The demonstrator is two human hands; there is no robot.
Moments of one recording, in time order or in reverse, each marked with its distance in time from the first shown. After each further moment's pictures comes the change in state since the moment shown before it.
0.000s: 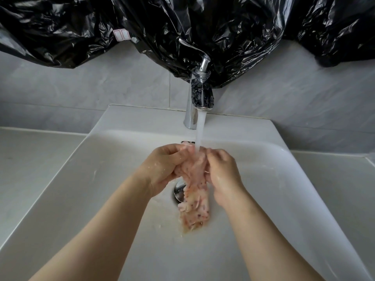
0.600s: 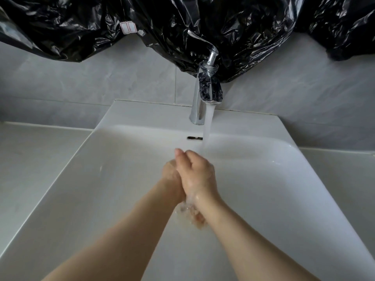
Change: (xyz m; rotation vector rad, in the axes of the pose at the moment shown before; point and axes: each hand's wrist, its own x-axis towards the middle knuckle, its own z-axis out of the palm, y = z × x) left_hand -0.009 -0.017 0.031 -0.069 0.180 -0.154; right_hand -0.035 0.002 0.038 -0.467 -0.073 -0.303
